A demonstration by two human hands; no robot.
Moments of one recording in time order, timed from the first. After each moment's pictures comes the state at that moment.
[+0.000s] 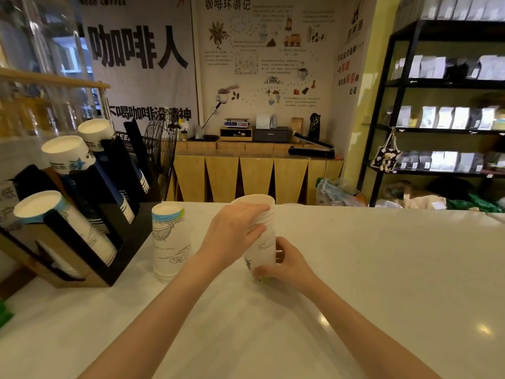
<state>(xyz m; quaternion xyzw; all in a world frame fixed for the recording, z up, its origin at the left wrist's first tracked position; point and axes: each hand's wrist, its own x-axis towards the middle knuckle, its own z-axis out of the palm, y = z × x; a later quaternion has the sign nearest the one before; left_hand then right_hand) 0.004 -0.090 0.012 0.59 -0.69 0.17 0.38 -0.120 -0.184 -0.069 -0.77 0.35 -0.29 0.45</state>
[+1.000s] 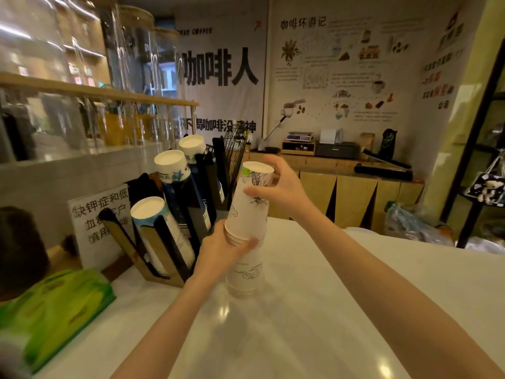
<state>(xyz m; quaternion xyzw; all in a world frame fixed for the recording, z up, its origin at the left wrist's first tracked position) 0.130 -0.036 -0.005 0.78 -0.36 -0.08 0.51 0.047 -0.158 0.091 -0.81 0.16 -0.38 0.41</state>
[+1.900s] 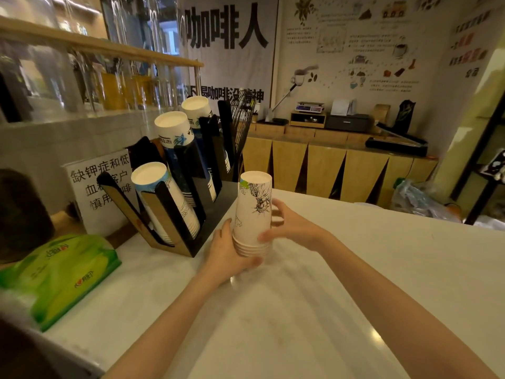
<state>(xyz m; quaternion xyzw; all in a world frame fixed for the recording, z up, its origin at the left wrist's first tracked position) 0.135 -0.038 -0.074 0.83 -0.37 -0.11 0.40 0.041 -0.179 -0.022 -0.82 0.20 -0.08 0.53</state>
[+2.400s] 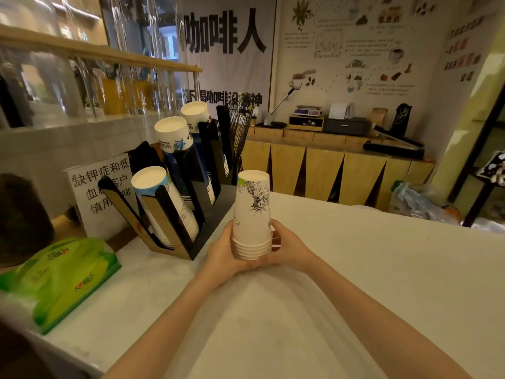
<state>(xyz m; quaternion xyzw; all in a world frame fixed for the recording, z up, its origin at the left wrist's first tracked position) 0.131 -0.028 -0.072 0.74 -0.43 -0.13 0.50 0.032 -0.168 -0.065 -0.86 0.20 -0.16 0.44</state>
